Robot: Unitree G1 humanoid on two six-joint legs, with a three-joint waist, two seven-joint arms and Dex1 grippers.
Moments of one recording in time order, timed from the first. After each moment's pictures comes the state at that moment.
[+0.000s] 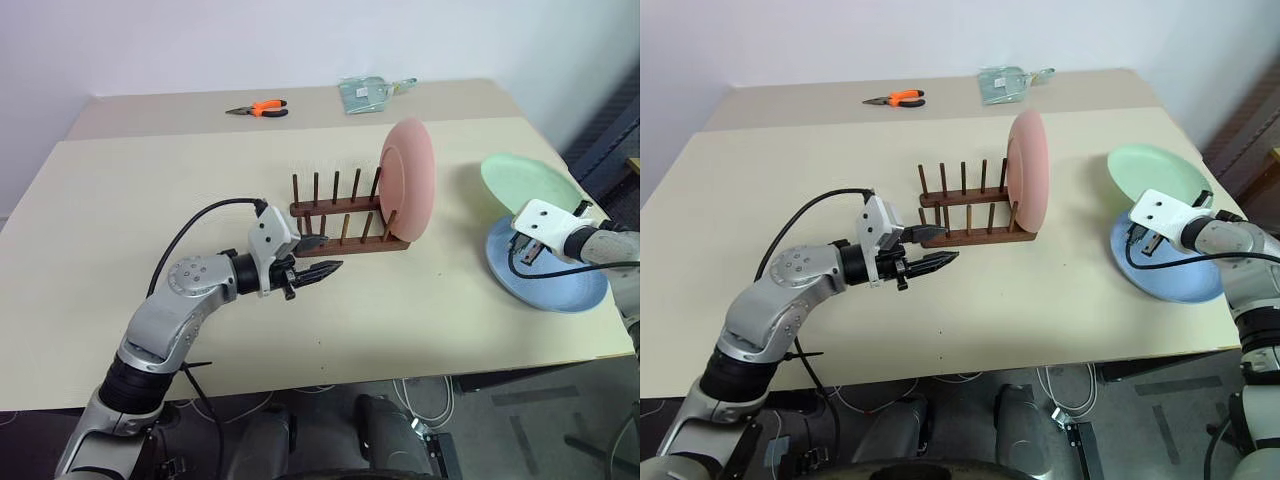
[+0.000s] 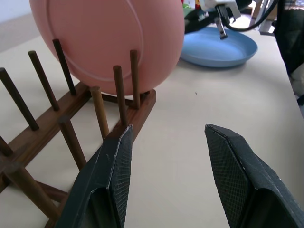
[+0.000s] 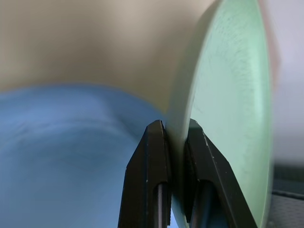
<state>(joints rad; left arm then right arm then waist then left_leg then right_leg) -0.36 0.50 -0.17 -0.37 -0.42 0.56 -0.76 -0.54 -0.98 0.05 0.58 -0.16 -0.18 0.60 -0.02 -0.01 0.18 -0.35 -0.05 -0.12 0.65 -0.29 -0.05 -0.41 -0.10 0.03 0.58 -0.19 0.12</state>
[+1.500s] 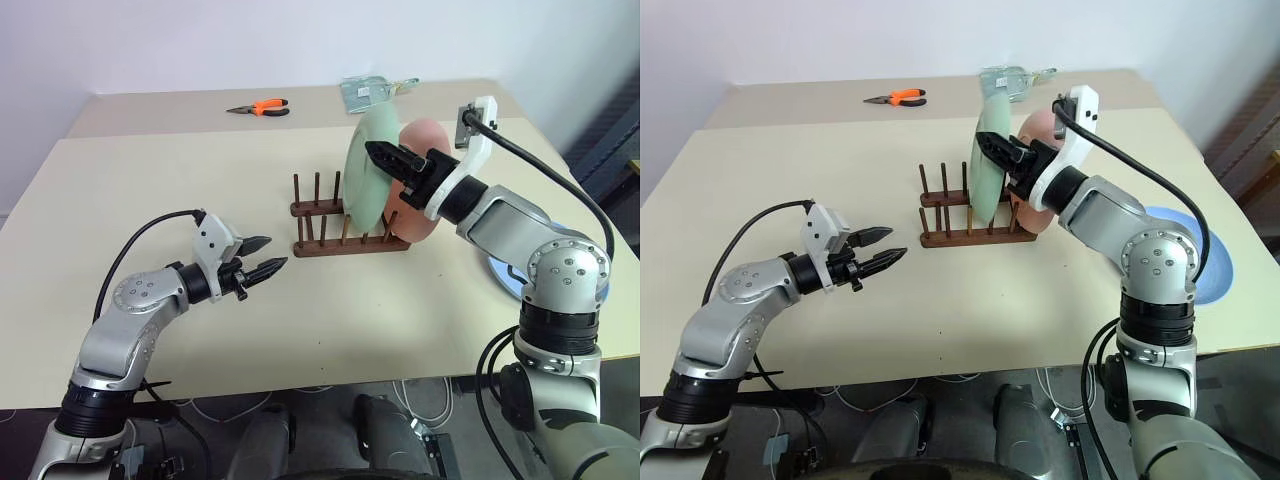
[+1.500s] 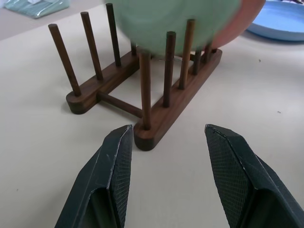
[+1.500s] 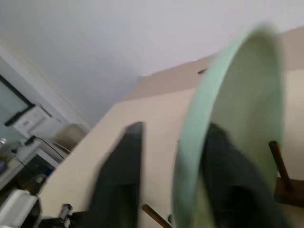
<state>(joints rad) -0.21 0.58 0.01 -0.31 -0.41 0.47 -0.76 -0.66 -0.44 -0.16 -0.26 1.24 0.93 -0.07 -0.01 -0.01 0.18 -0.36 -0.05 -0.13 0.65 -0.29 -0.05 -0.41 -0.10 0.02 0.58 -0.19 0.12</state>
